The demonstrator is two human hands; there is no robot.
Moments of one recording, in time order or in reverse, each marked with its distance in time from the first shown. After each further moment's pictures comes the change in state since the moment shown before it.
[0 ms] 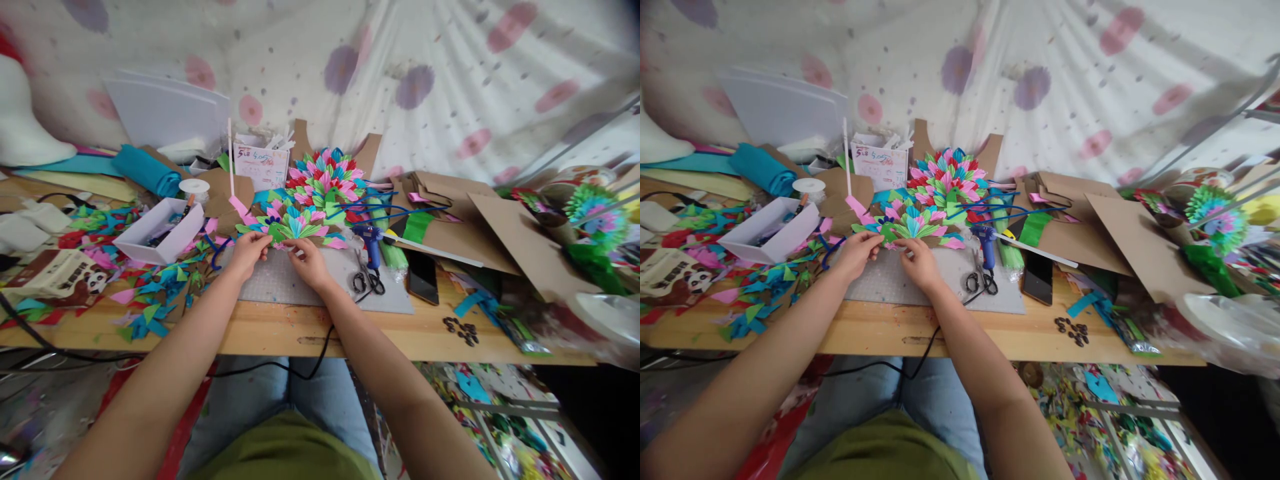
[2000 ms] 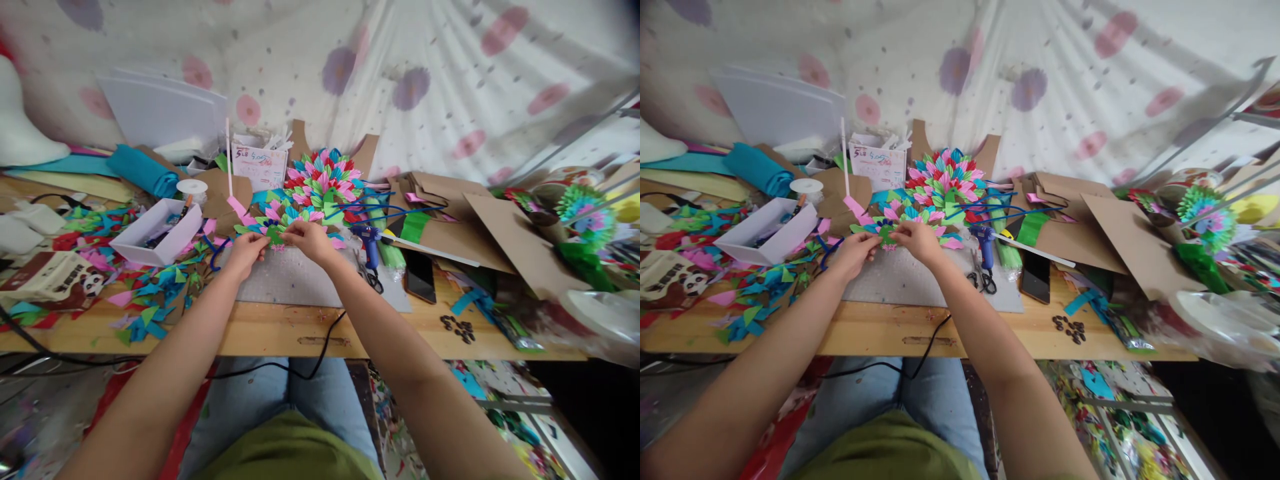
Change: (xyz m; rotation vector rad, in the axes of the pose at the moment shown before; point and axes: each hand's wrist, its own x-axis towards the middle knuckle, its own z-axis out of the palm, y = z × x) left_hand 0.005 -0.003 -0.004 0.057 0.015 0.009; right_hand 0.048 -0.023 -0.023 -0.110 -0.173 0.151
